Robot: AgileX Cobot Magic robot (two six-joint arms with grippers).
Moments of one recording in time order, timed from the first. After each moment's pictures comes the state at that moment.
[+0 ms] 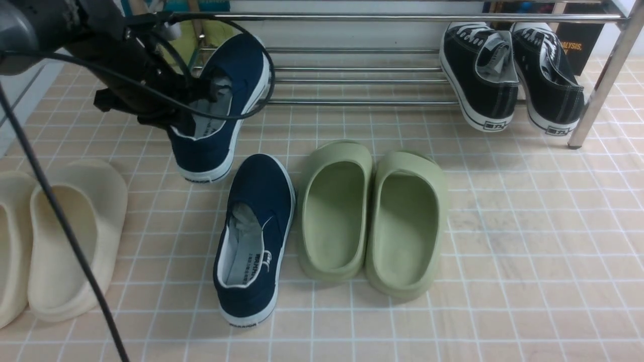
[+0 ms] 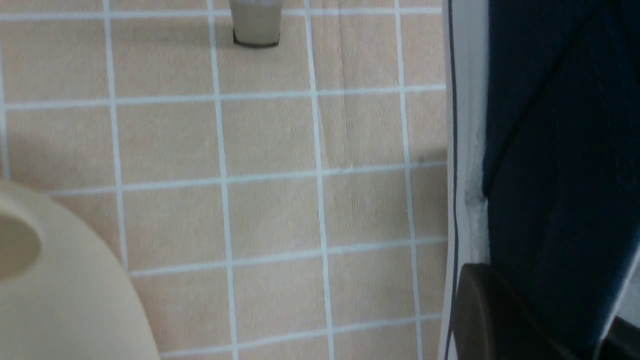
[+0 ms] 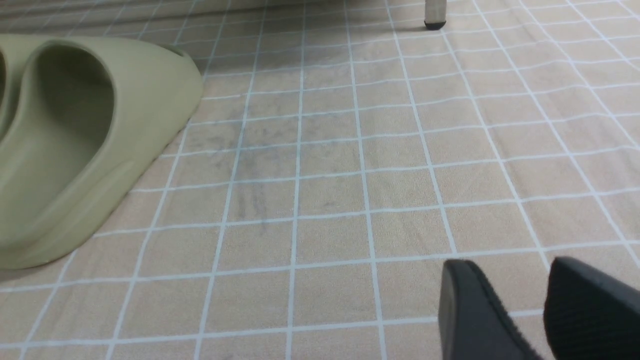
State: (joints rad) right arm -0.02 -0.01 0.01 0.07 0.38 0.09; left arm -0.10 1.99 -1.77 -0.19 0.93 0.06
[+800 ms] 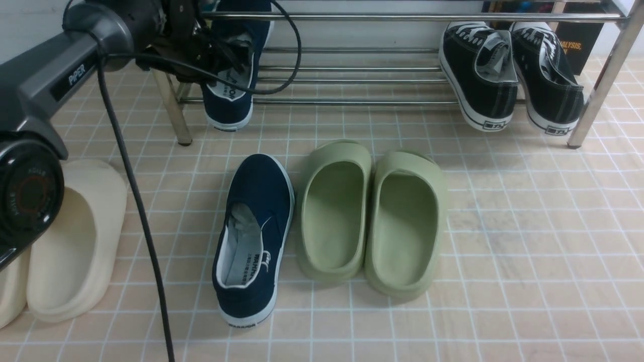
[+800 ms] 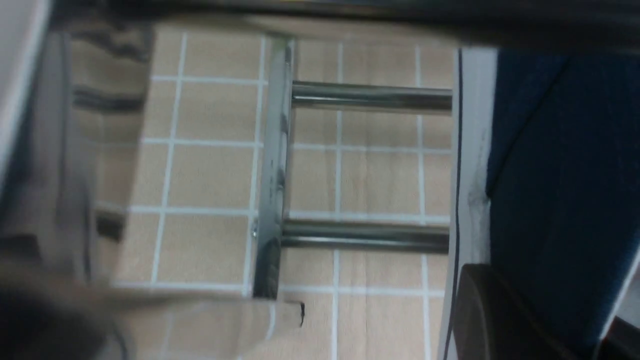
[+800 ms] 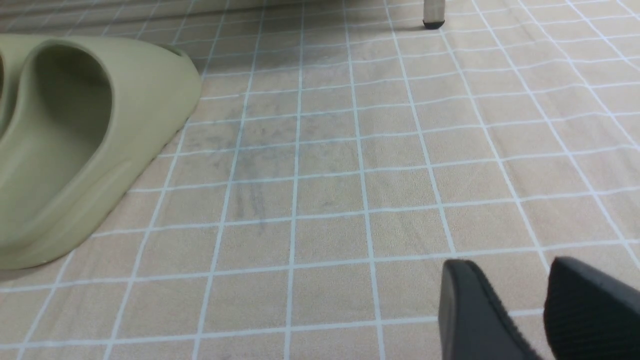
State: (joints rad) right arm -0.02 -0.01 0.01 0.07 0.38 0.09; left arm -0.22 2.21 -2.03 0.18 0.70 -0.29
